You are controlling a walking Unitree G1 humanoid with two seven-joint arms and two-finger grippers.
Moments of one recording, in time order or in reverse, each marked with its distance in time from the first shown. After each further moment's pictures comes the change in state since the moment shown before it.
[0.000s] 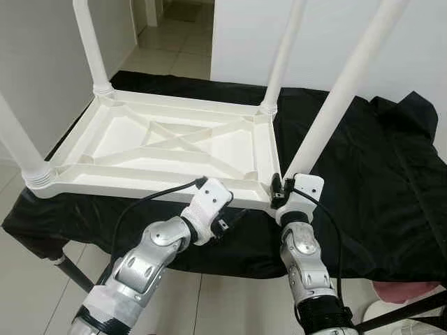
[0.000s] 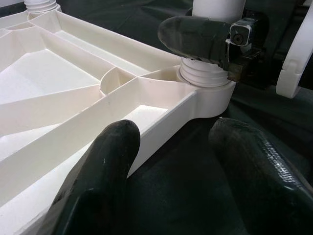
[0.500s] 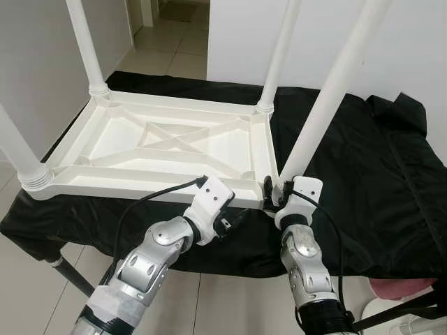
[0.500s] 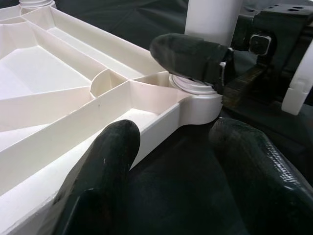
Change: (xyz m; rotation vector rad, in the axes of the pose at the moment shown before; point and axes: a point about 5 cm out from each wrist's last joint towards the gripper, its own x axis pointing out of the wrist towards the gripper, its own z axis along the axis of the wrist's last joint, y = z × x) left arm 0.003 -0.002 0.001 -0.057 -0.004 -0.009; right arm -0.005 -0.004 -0.002 -0.018 0.027 0.056
